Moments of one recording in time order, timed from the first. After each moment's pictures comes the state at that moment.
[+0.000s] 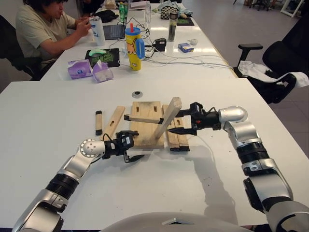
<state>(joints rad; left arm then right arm) -0.20 0.60 -0.42 0.20 -0.06 -0.07 -0.85 -0.55 -0.50 0.16 0.42 0.20 0.02 1.38</state>
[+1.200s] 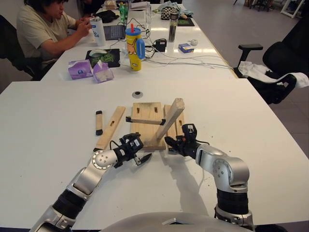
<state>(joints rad) -0.05 0.52 -0.44 -0.14 0.01 0.32 -0.55 -0.13 -0.02 0.02 -0.42 0.27 1.28 0.15</state>
